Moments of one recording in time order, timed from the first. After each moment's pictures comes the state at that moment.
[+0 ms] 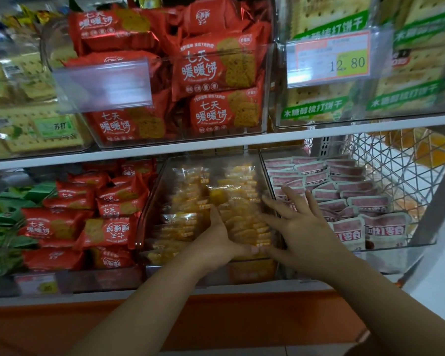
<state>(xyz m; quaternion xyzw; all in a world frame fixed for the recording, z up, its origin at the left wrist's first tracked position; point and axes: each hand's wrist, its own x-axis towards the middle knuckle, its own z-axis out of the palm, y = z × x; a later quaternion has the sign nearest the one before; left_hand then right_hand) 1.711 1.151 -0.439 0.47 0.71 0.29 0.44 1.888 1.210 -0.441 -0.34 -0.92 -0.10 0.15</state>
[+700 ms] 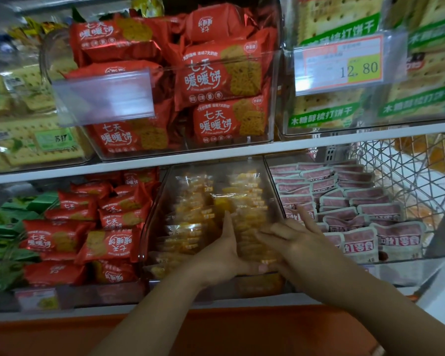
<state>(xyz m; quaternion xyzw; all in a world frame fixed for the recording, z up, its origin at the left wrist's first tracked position) 1.705 1.154 -0.439 0.53 0.66 0.25 0.47 1.882 1.210 -0.451 -0.22 -0.94 -0.14 0.22</state>
